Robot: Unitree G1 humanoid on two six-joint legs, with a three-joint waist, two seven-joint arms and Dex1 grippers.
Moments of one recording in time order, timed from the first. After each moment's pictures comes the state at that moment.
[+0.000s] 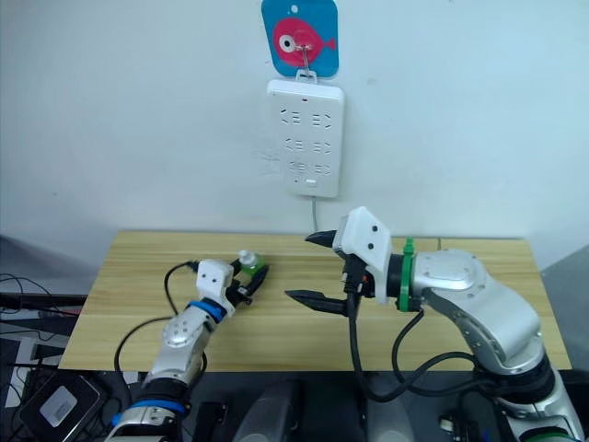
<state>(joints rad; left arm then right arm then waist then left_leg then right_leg) -0.29 0.32 0.01 0.49 -0.15 -0.29 -0.64 -0.47 -0.59 0.14 -0.71 0.56 0.86 0.73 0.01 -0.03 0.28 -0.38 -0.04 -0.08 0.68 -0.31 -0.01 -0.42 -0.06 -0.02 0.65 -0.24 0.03</state>
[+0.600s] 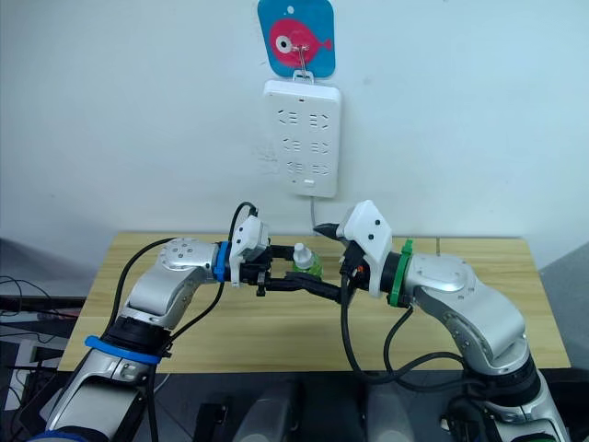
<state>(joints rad) -0.56 0.52 -0.21 0.16 -0.35 0.21 -1.28 -0.44 -0.47 0.17 -0.60 0.52 0.81 0.60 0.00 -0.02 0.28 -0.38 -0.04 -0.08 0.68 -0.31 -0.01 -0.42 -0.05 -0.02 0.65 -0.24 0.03</state>
